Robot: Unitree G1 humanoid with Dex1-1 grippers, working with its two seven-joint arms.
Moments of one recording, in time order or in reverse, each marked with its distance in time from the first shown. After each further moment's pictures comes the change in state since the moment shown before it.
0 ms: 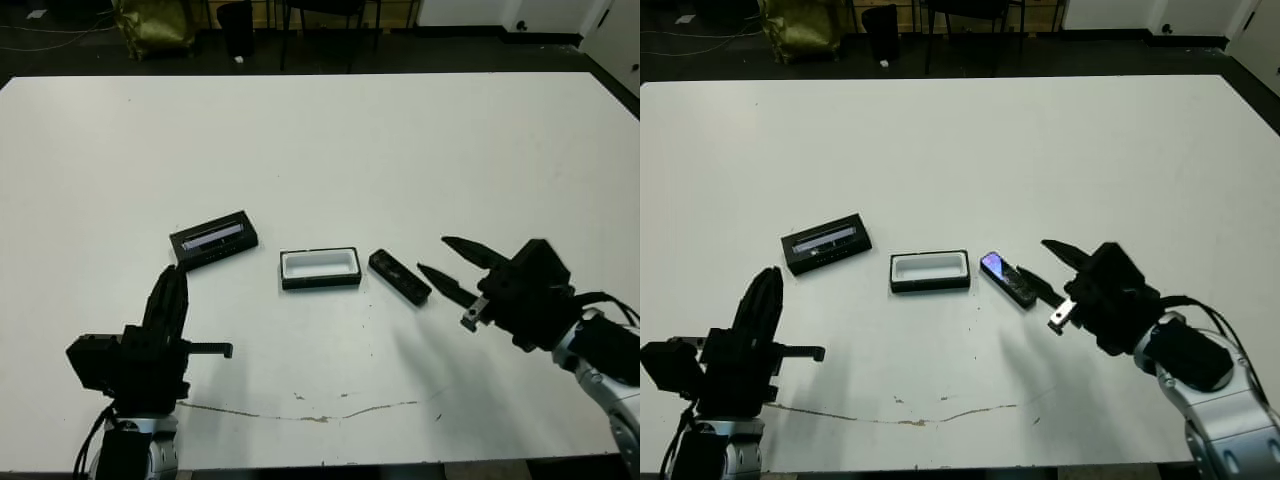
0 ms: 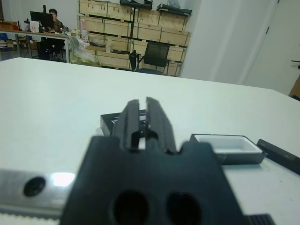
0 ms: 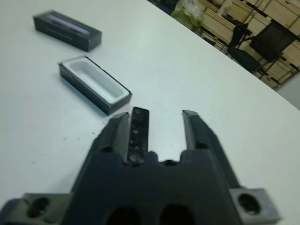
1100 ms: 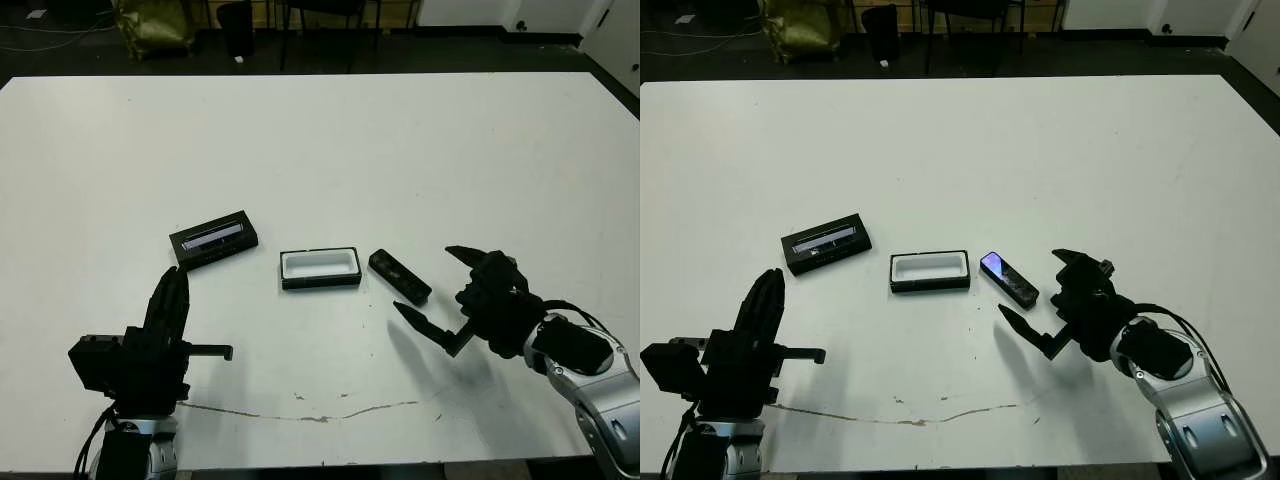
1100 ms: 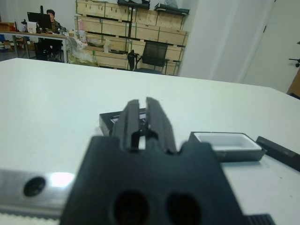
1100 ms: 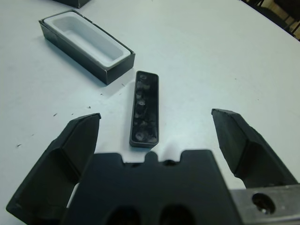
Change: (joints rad) left arm 0.001 0.001 0.003 0.020 -0.003 -0.020 -0.020; right arm -0.091 0.030 0.077 0.130 -0.012 0.145 0.031
